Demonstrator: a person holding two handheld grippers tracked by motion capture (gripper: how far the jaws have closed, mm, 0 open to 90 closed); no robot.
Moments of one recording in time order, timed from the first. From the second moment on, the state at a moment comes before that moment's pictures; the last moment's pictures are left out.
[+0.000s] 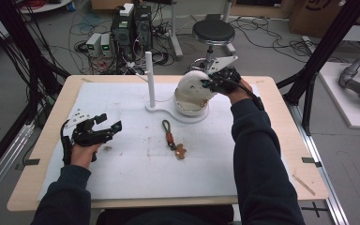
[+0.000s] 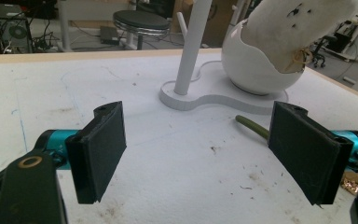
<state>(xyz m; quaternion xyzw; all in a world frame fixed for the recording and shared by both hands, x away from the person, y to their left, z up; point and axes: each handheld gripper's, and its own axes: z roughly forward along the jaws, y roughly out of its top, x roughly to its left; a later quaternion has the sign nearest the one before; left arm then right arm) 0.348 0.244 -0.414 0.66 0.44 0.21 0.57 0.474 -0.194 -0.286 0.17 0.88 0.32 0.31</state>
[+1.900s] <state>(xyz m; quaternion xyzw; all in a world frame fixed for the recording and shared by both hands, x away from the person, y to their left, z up) 0.346 0.239 -0.415 0.66 0.43 0.20 0.58 0.363 -0.301 -0.390 0.38 0.78 0.44 0.23</state>
